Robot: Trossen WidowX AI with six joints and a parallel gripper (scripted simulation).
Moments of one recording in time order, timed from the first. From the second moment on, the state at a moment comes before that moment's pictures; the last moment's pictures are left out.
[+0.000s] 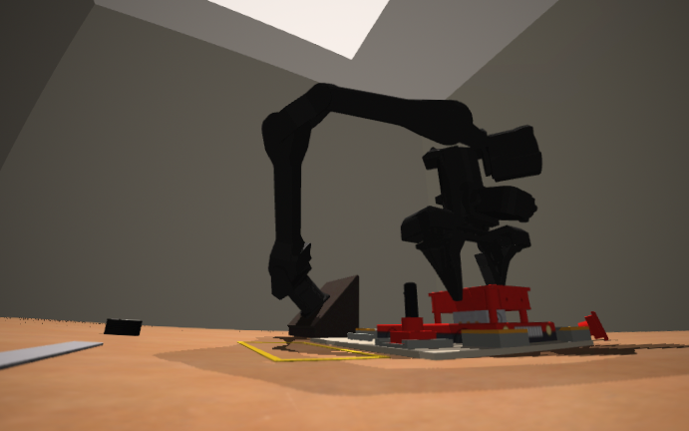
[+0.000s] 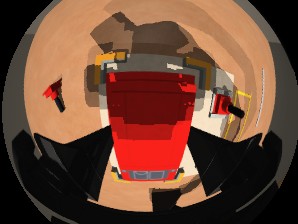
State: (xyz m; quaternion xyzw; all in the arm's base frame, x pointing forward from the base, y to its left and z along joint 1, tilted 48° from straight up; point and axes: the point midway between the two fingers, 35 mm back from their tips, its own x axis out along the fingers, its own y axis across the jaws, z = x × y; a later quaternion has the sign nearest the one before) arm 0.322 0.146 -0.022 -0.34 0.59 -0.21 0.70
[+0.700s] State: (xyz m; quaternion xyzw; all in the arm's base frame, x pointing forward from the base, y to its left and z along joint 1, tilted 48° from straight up) arm 0.322 0.145 -0.023 -0.34 0.59 -0.21 0.70
